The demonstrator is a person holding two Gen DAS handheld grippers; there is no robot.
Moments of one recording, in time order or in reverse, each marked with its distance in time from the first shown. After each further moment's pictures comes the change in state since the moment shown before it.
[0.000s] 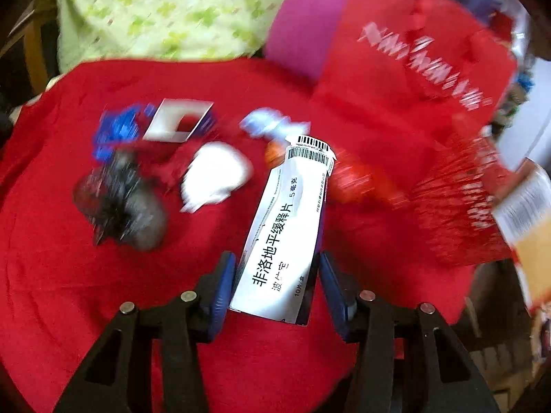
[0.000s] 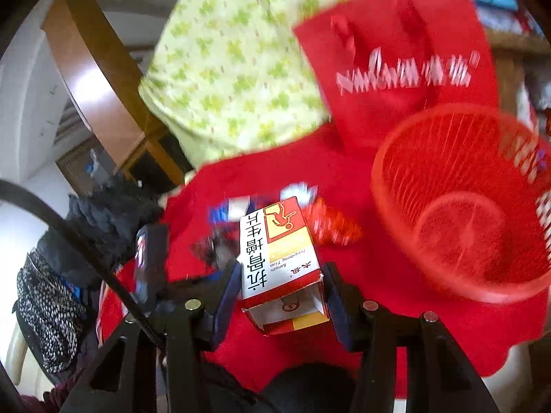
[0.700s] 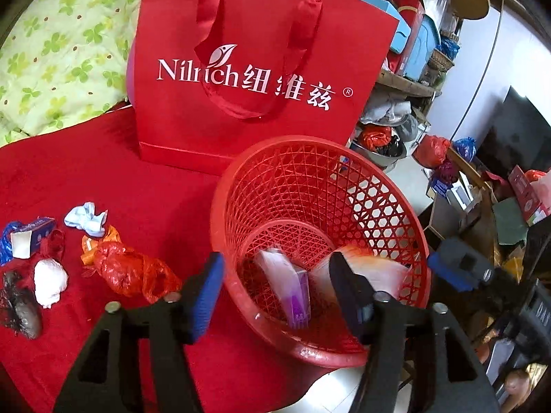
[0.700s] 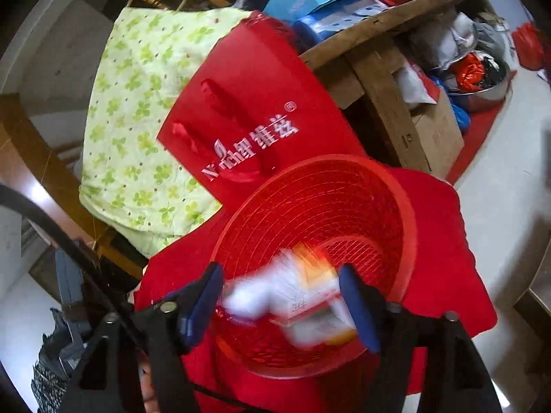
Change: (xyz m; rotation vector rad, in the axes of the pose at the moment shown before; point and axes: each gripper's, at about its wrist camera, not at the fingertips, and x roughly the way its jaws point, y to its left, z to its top) left arm -0.010 -0.195 0.047 0.211 -0.010 -0.213; right arm -0.060 -0.160 0.030 0.353 -0.173 -0.153
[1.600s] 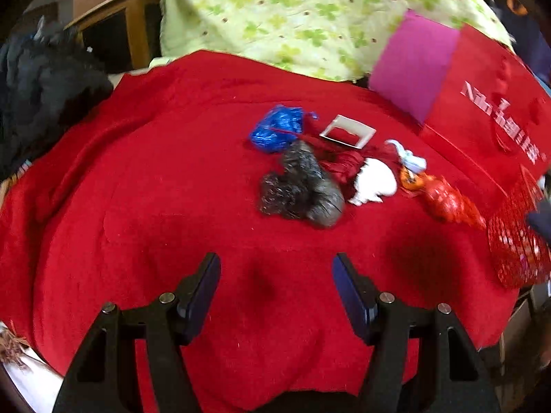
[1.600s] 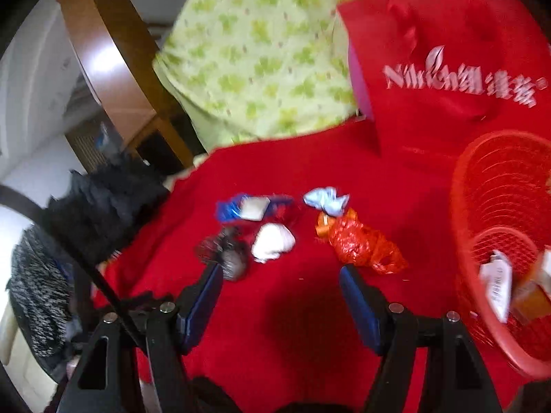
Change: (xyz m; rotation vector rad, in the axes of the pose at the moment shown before) left arm -0.147 0.274 -0.170 -0.424 -0.044 0.508; right arm 0.153 0.190 -0.122 -0.473 0.316 0.134
